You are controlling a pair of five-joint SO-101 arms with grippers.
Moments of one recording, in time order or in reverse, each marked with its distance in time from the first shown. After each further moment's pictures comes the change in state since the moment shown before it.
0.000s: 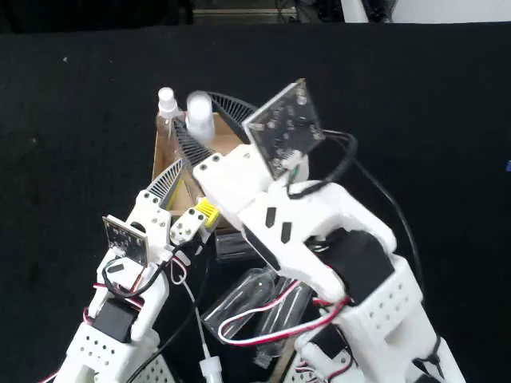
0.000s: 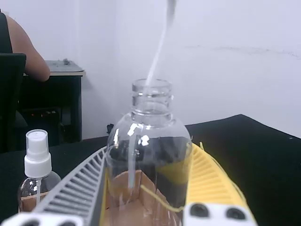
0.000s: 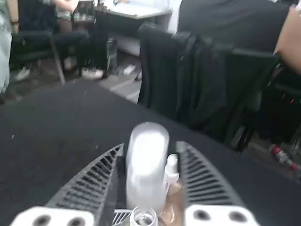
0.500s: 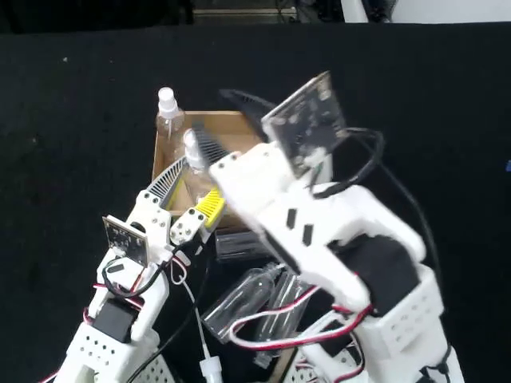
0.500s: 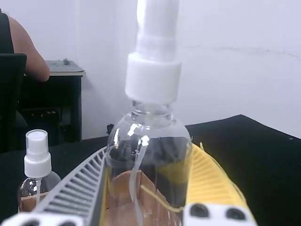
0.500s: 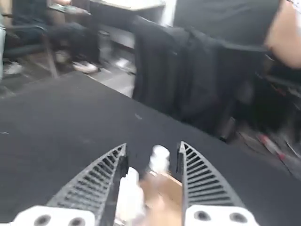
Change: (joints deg) left arm 0.0 0.0 0.0 0.0 0.0; right arm 6.0 -0.1 -7.9 11.0 0.1
